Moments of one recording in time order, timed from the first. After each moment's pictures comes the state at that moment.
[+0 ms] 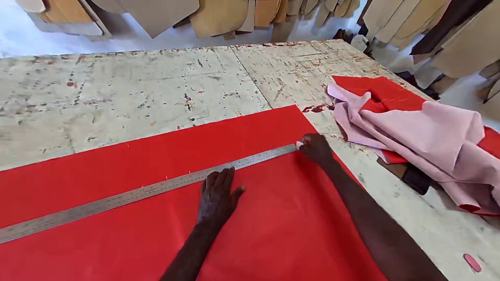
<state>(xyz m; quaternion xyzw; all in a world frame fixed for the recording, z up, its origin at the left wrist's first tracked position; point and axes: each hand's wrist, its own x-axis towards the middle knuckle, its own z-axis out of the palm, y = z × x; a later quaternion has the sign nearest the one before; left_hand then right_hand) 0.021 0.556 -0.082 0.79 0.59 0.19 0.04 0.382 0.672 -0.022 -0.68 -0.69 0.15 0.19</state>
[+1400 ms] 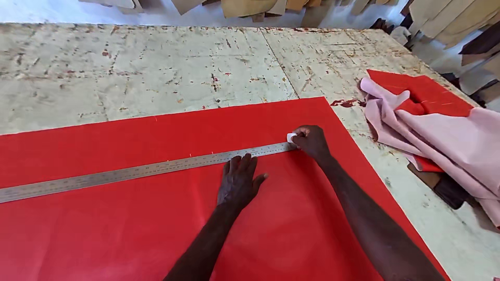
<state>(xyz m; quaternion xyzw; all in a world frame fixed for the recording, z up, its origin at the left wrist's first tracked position) 0.024 0.554 -0.077 0.79 0.60 0.15 0.04 0.283 0.681 -0.028 -0.63 -0.70 0.24 0.25</state>
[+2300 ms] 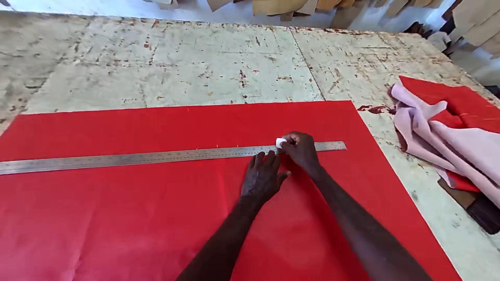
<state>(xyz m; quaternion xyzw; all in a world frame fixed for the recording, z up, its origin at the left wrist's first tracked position) 0.027 0.553 -0.072 0.79 0.59 0.16 0.07 0.183 0.655 -0.044 -0.55 -0.73 0.27 0.28</state>
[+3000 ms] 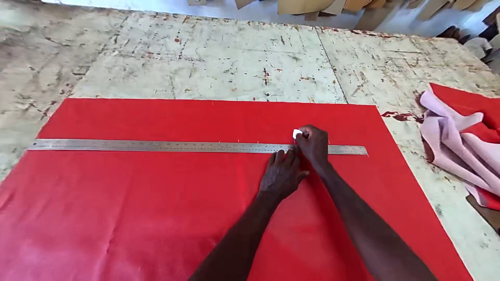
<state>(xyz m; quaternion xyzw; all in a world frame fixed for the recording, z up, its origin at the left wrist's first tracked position) 0.027 0.553 -0.068 0.79 0.59 0.17 0.07 0.150 0.667 -0.047 -0.58 -0.74 0.16 0.30</state>
